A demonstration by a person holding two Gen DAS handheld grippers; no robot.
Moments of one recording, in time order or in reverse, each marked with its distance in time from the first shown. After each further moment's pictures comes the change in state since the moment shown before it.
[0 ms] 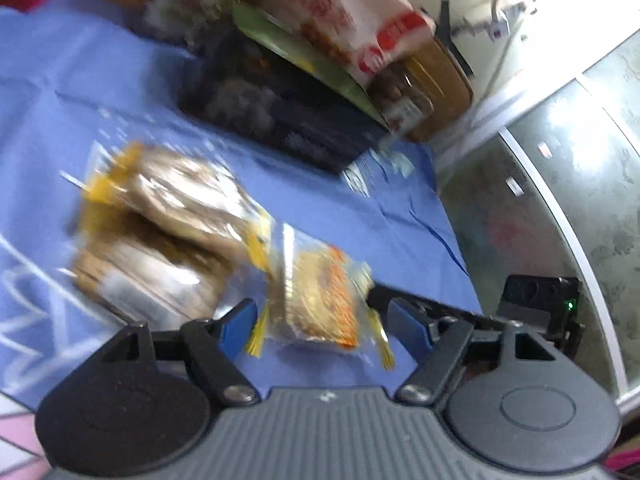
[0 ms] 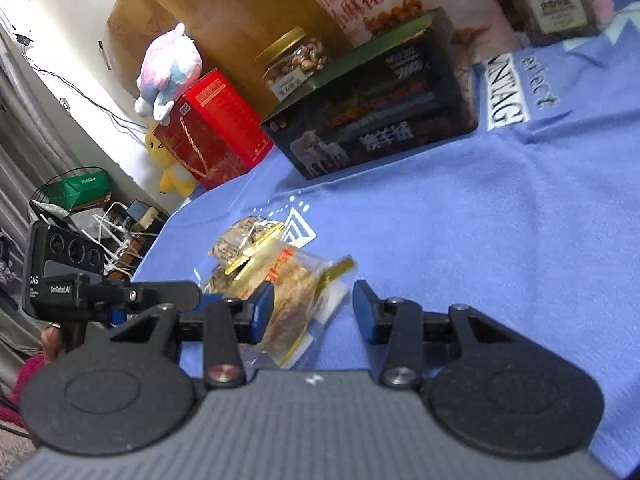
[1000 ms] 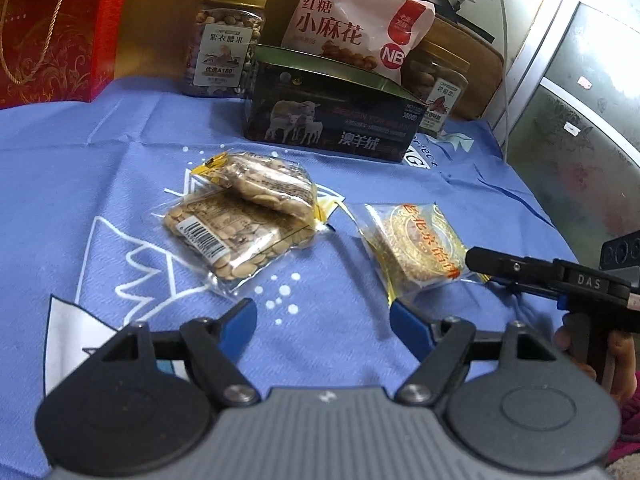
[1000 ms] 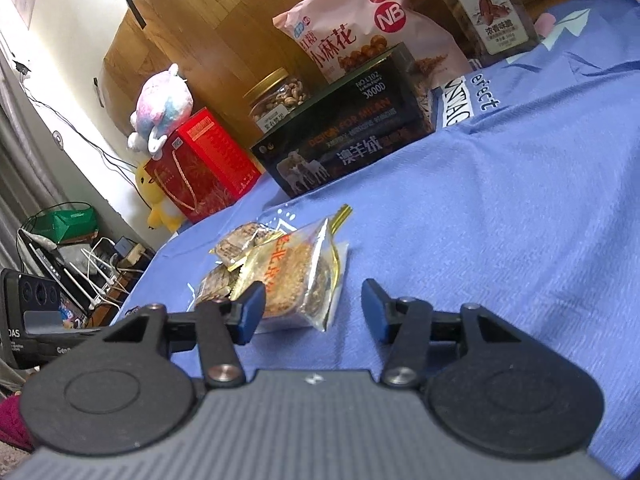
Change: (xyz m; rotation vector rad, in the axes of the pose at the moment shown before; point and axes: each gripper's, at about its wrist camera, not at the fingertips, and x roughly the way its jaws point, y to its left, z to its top) left arm -0.041 -0.029 -0.054 0.237 -0.109 0.374; right arm -0.024 0.006 -0.044 0.049 -0.170 -0.060
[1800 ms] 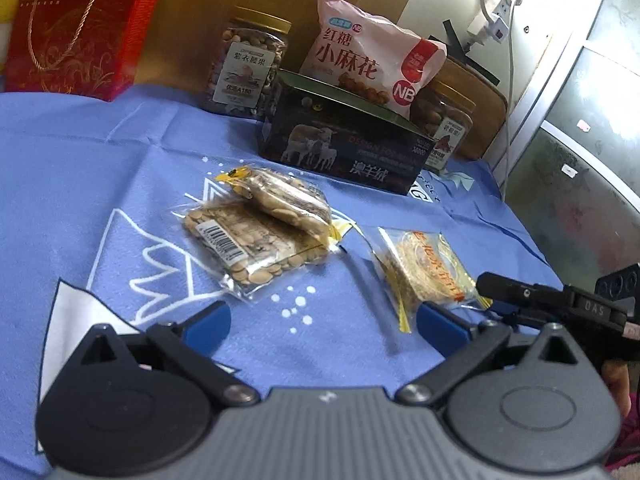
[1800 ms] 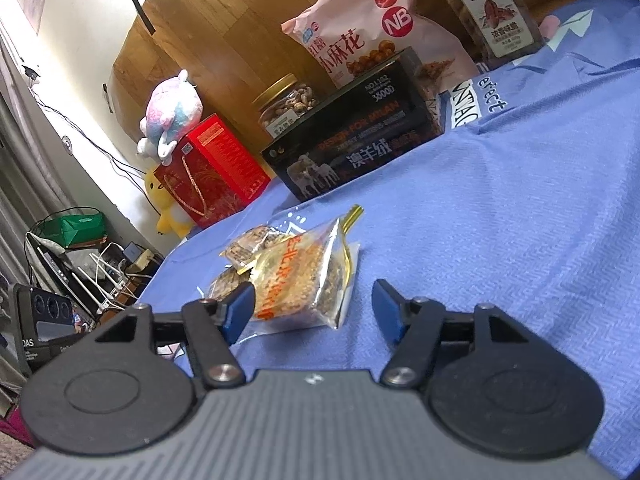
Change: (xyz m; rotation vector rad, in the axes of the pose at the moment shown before) left arm -0.006 0.017 -0.012 -0.065 -0.112 -0.034; right arm -0.001 0.004 -0.006 0.007 -0.028 0.026
